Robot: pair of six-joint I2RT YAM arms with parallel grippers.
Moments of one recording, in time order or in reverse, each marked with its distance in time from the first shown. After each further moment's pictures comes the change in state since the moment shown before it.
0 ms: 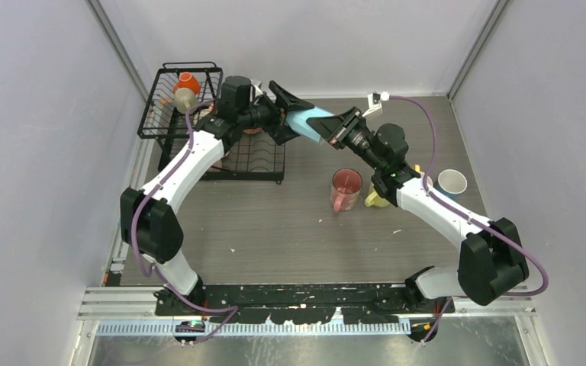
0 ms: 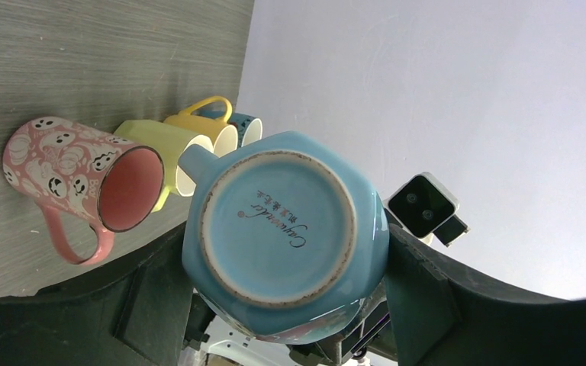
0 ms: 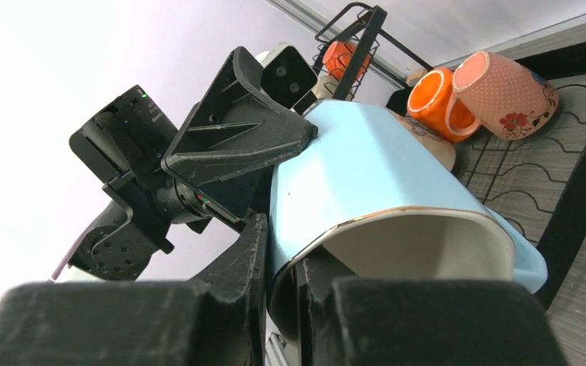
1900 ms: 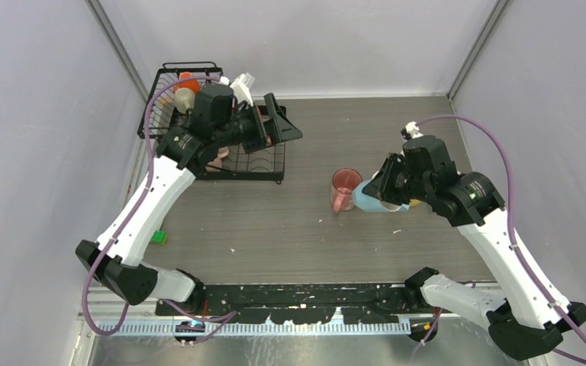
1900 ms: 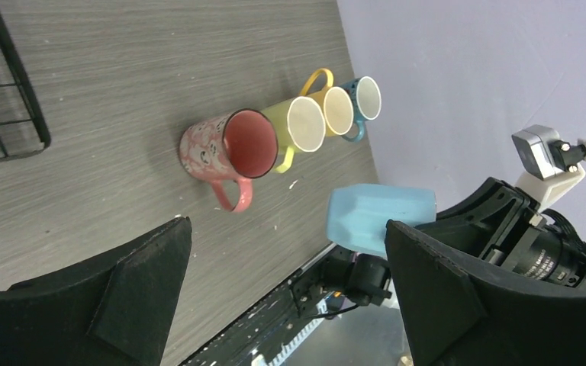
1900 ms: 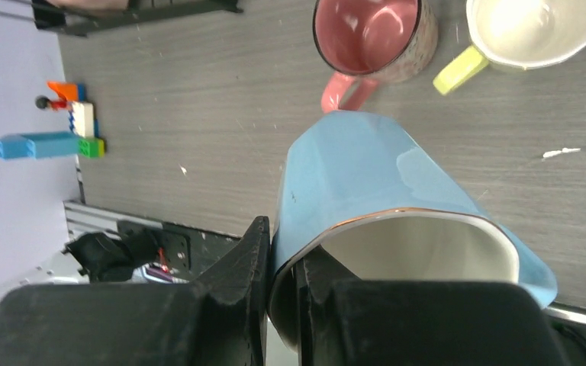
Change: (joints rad) left arm -0.091 -0.296 0.044 -0.380 -0.222 0.632; right arm 0.045 -0.367 0.418 -1.690 0.269 -0.325
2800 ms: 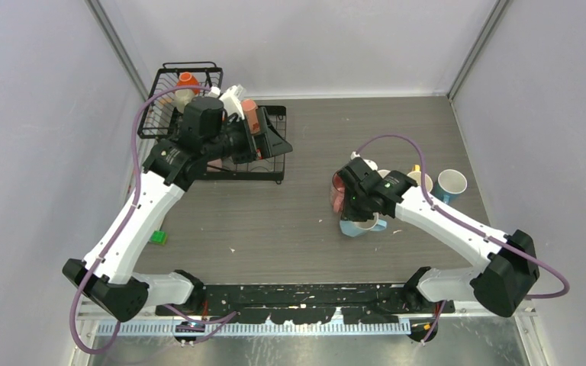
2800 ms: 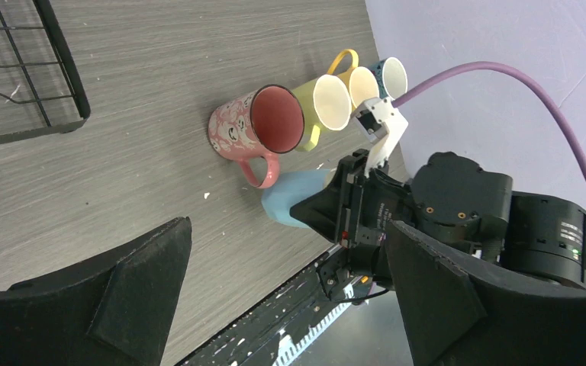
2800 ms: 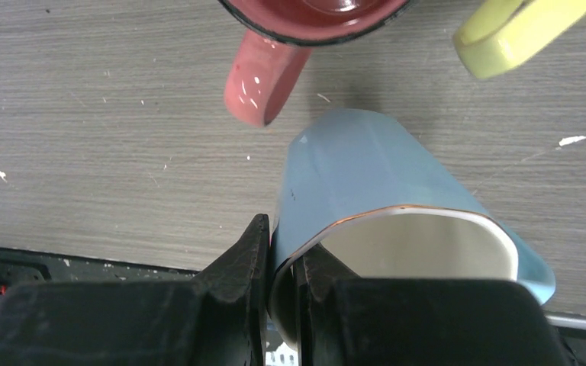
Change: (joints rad) left arm 0.000 -0.130 -0.102 -0.060 -0.036 0.080; right arm 0.207 0.256 -0.303 0.166 0.152 0.048
